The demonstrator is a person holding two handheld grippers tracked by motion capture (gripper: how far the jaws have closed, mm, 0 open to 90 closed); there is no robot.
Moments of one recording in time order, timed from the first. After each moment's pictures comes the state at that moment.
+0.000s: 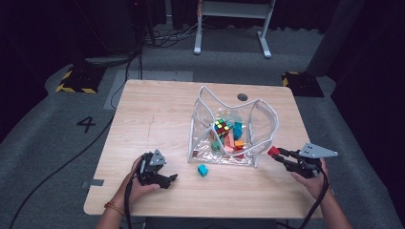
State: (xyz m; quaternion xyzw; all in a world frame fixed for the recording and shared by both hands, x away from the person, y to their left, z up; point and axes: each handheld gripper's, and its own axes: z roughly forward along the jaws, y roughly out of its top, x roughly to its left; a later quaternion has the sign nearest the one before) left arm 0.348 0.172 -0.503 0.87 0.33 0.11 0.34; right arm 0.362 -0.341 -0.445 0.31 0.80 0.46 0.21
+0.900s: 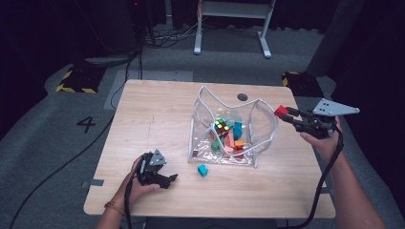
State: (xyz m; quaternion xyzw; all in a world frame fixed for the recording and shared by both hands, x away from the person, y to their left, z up) left arm 0.348 0.172 -0.503 0.87 0.33 0.11 0.34; right arm 0.417 -0.331 -0.323 0.25 0.79 0.49 0.26
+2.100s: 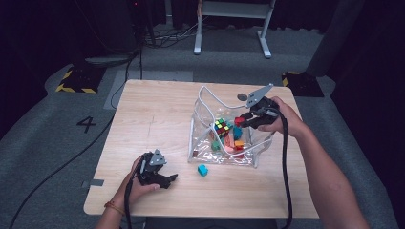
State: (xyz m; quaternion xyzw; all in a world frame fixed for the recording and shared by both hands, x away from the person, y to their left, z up) left arm 0.349 0.173 -0.502 0.87 0.33 0.12 0.34; right arm 0.485 -0.200 -0.333 0.11 0.95 0.26 0.11
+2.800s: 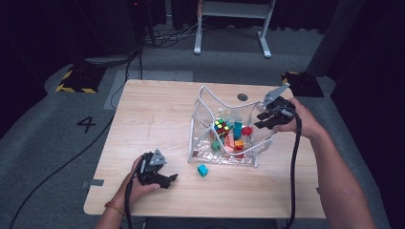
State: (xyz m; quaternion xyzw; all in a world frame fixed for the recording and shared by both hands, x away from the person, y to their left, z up) left arm 0.350 0.172 -0.502 0.87 0.33 0.12 0.34; right arm 0.487 -0.248 -0.335 0.17 0.95 0.25 0.12
